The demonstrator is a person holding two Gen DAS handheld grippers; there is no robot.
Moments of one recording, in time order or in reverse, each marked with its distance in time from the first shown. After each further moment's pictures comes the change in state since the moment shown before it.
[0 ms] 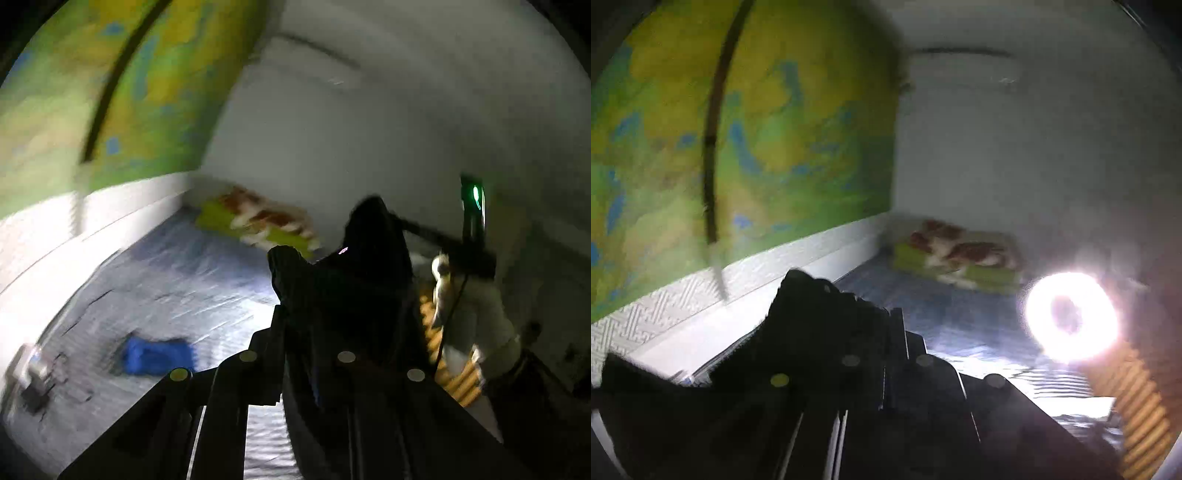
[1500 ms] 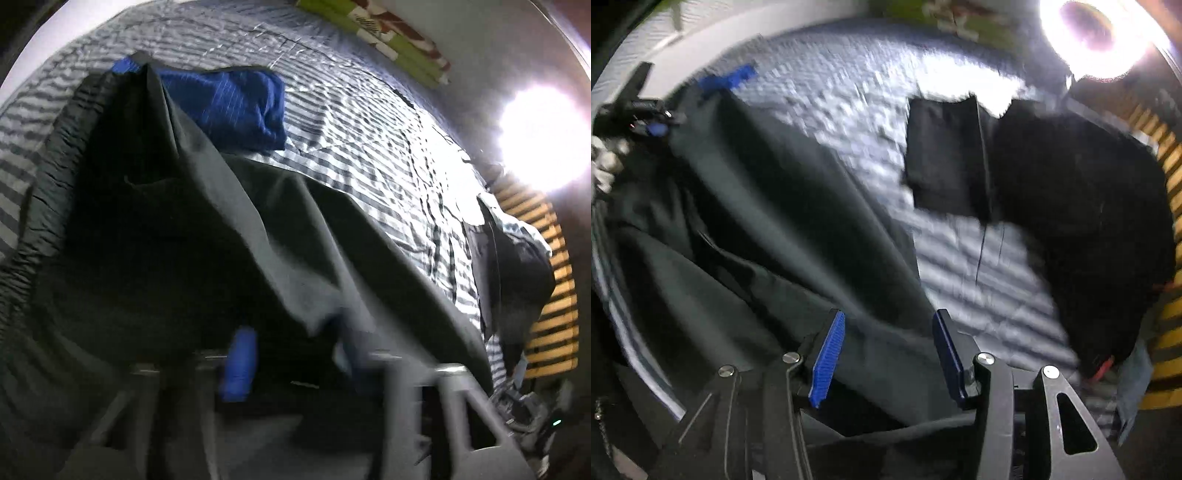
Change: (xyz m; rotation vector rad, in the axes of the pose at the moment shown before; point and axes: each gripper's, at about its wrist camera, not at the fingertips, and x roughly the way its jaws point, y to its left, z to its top) left arm 0.348 0.155 -0.234 -0.320 0.734 0.193; right arm 0.031 -0.125 -0.455 -0.034 0.856 -0.028
